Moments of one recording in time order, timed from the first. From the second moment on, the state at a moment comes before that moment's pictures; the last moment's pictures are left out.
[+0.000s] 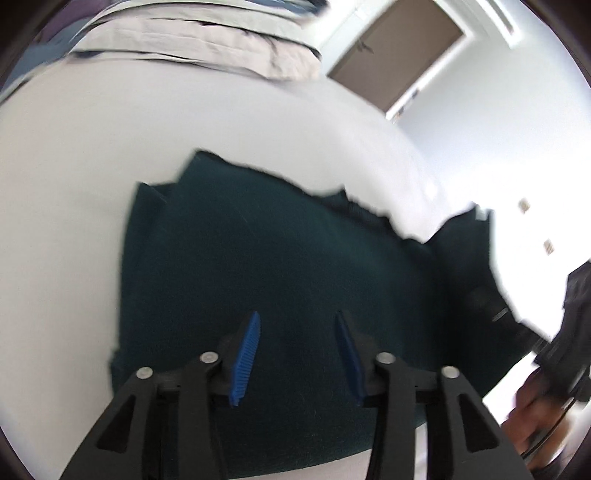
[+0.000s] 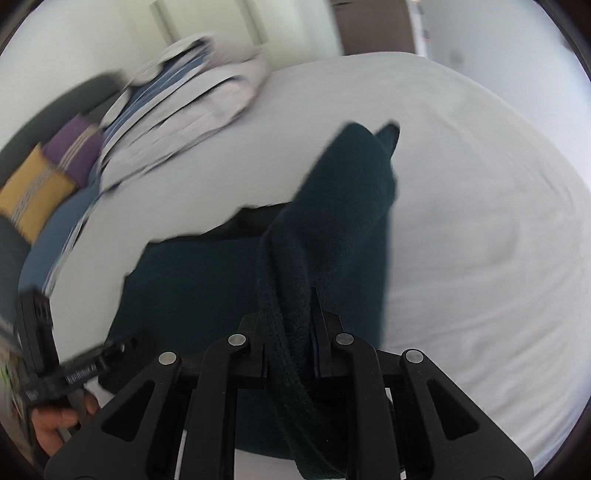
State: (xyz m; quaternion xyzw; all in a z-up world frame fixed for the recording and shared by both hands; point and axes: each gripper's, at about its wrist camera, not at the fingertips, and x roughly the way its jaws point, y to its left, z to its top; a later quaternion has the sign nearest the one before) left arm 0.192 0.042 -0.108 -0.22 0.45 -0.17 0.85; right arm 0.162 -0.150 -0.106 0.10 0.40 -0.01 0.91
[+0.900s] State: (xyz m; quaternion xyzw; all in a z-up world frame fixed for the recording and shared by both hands) left arm 0.245 -0.057 -0.118 -0.15 0.55 -0.20 0.80; right arm 0.025 -0.151 -0.142 0.12 0.37 0.06 0.92
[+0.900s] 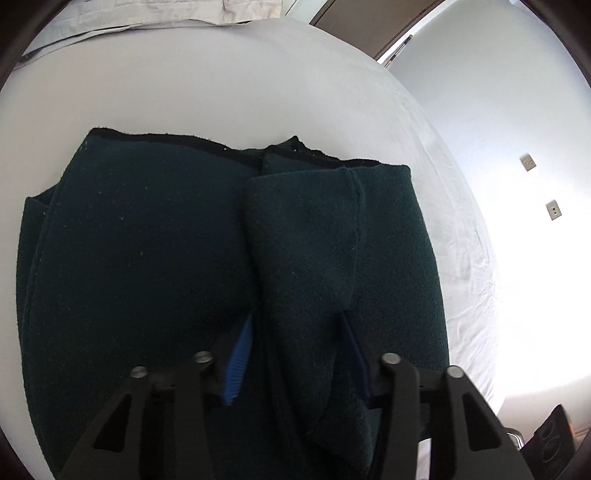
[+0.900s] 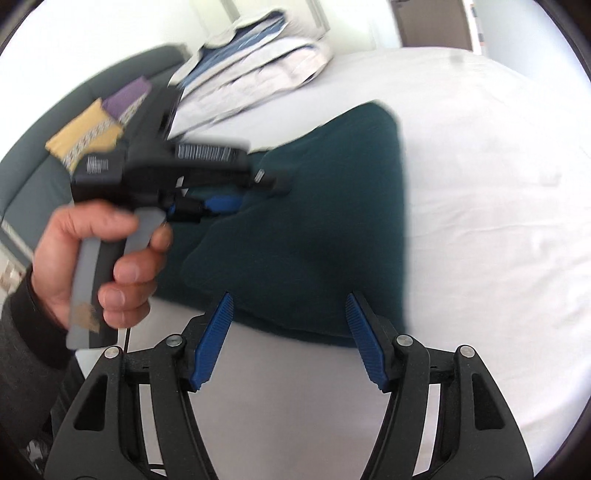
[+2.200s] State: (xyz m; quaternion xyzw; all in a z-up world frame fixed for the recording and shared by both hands) left arm 0.205 0.098 -0.064 -0.22 0.46 -0.19 0.84; right arm 0.046 -0.065 -0.153 0.00 0.42 0.08 0.91
